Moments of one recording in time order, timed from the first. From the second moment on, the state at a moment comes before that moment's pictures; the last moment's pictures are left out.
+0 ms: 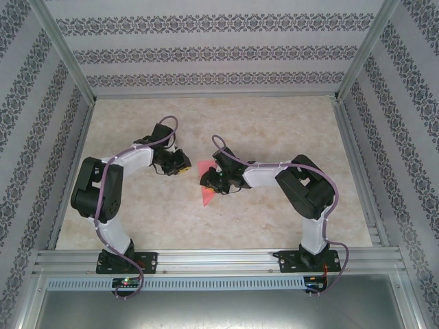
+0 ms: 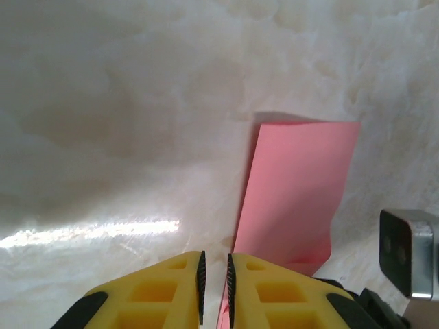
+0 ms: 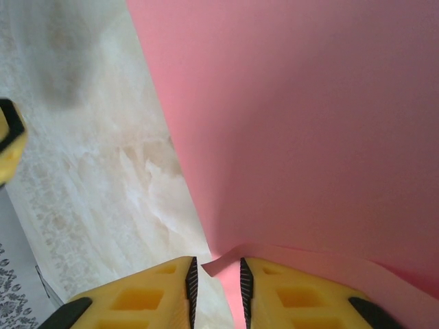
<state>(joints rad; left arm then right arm) -0.25 1.76 1.07 -0.46 0.47 -0.71 0.73 1.92 1.02 -0.02 -0.40 1.09</state>
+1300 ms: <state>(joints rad) -0.44 1.58 0.71 -0.18 0.63 -0.97 0.73 1.93 1.02 -0.04 -0.39 1.10</state>
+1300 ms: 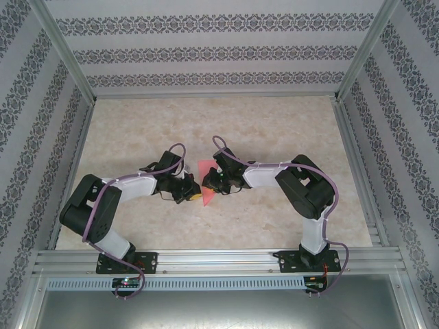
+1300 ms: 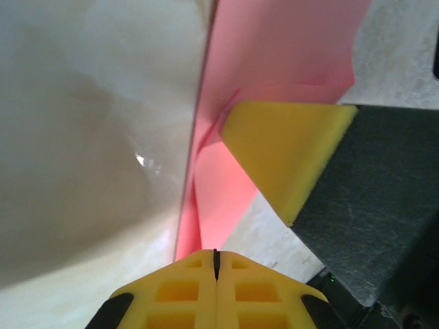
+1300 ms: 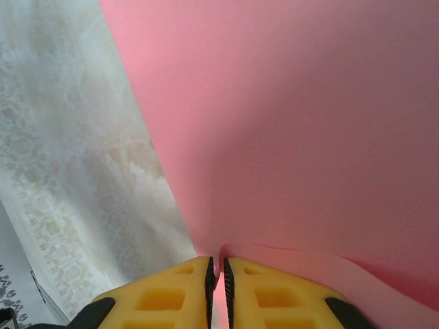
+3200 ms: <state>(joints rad) -0.52 1.65 0.70 -0.14 0.55 -1.02 0.66 1.78 1.04 -0.19 -0.39 0.99</state>
